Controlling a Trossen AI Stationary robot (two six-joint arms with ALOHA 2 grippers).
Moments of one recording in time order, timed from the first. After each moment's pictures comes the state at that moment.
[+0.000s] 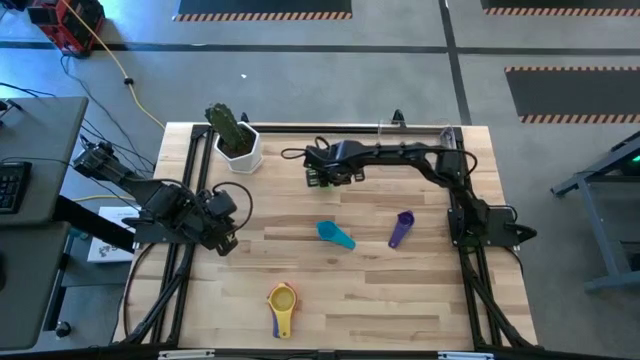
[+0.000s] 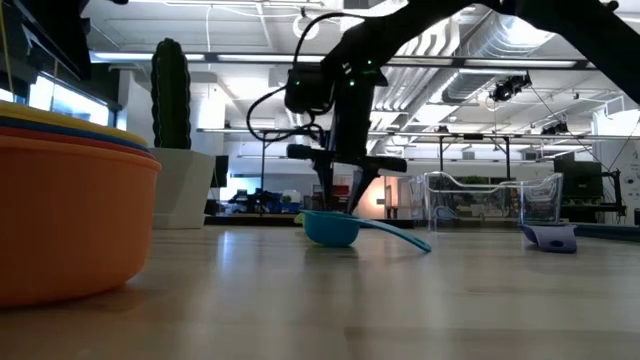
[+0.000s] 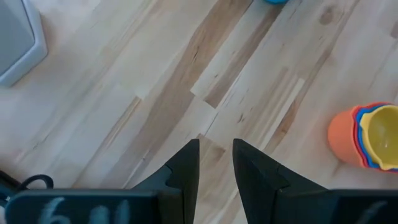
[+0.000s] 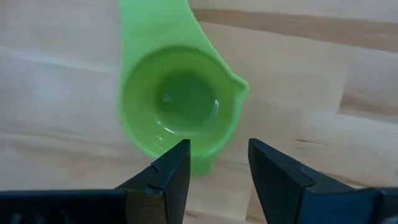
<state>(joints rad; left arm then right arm) -0.52 1.01 0.98 -1.22 -0.39 -1.07 -0.27 2.19 1.75 -0.92 0.13 1.13</state>
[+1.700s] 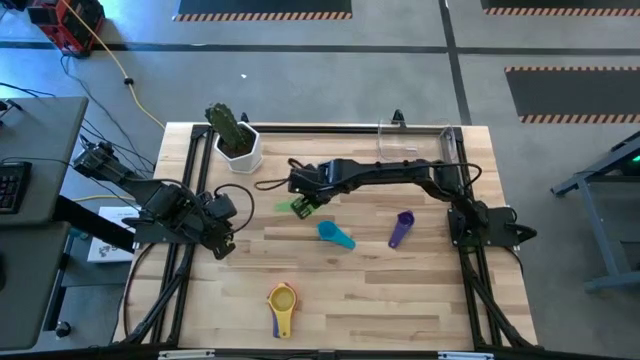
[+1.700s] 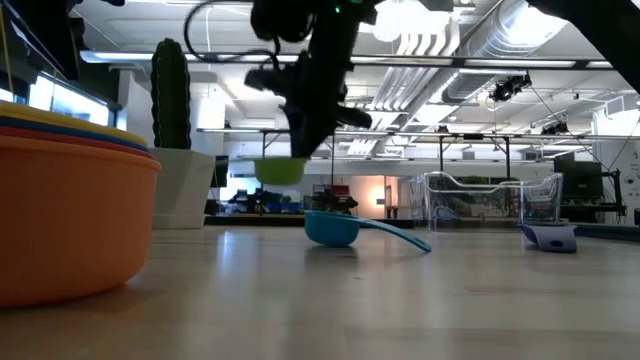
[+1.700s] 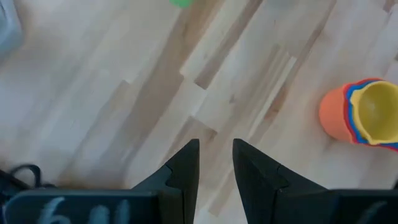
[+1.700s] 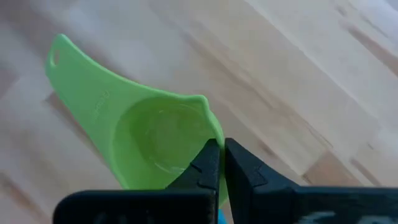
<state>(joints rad) -0.52 1.01 0.98 -1.22 -0.30 -1.05 -0.05 2.19 1.99 -1.01 0.15 0.71</state>
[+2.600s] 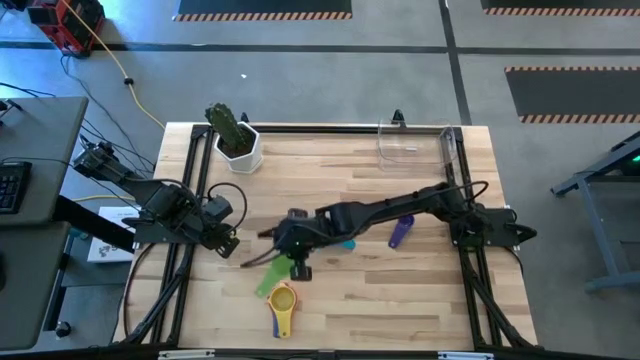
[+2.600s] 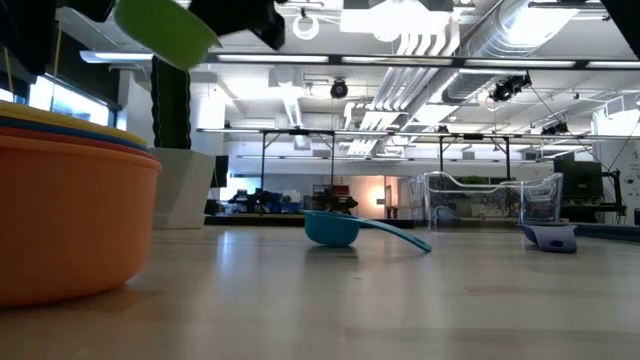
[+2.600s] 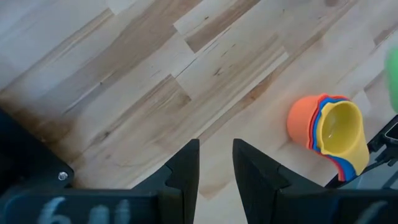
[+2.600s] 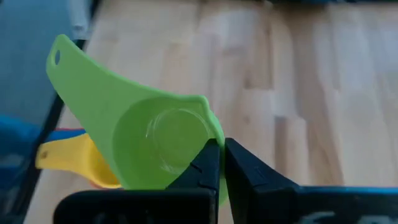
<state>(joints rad) -0.52 1.01 0.98 -1.21 -0.17 -1.41 0.22 2.19 2.09 -0.73 0.01 0.10</state>
